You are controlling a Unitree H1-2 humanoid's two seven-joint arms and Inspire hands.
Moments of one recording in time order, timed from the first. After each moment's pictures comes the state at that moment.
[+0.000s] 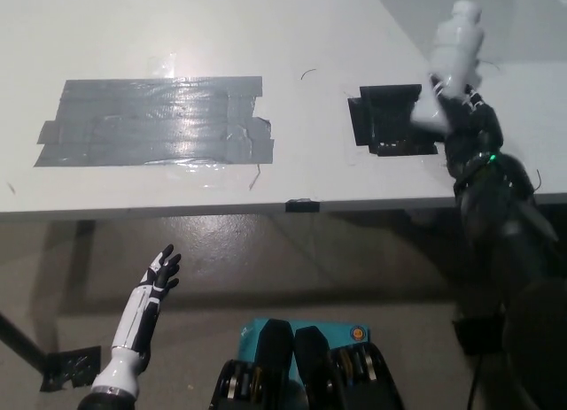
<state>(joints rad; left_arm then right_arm) -0.17 0.13 0.00 0.40 0.07 -0.30 -0.04 -1.11 -0.10 -0.65 1.38 0.30 -0.12 -0.04</state>
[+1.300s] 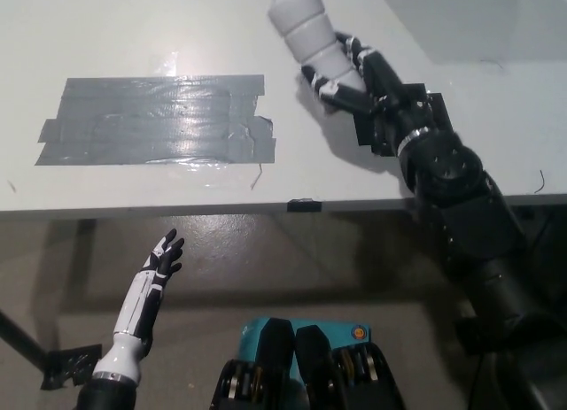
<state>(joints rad) -0.20 0.14 -0.01 0.39 0.07 -0.30 -0.04 -0.93 -0.06 0.14 0.80 0.04 -0.03 0.07</state>
